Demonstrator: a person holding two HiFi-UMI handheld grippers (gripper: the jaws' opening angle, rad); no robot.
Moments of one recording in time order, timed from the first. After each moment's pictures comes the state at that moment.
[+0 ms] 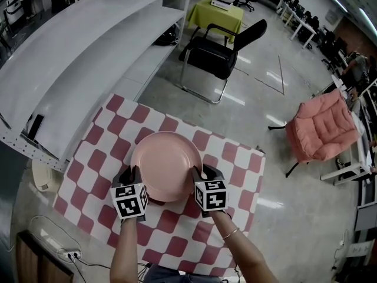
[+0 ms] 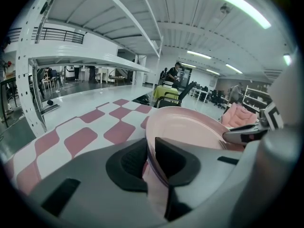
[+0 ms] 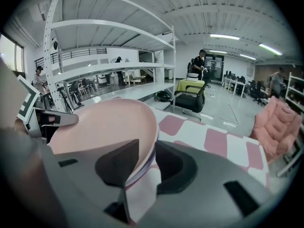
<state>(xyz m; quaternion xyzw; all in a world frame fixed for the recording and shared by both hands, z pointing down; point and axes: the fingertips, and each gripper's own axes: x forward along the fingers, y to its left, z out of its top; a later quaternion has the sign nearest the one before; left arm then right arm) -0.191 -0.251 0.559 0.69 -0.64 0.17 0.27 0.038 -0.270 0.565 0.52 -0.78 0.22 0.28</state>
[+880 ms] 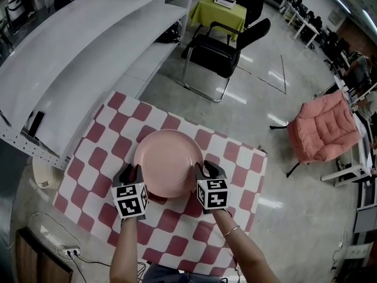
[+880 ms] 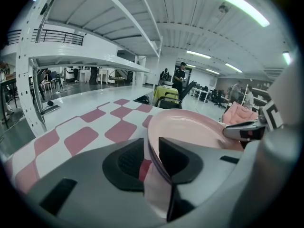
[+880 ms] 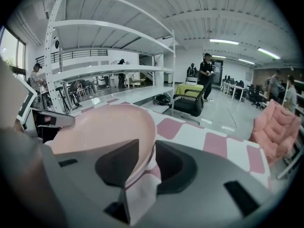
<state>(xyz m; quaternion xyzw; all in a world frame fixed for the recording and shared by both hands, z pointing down) -0.195 -0.251 0.567 0.69 -0.65 0.18 0.27 0.042 -0.280 0.569 0.54 -0.78 0.20 0.26</state>
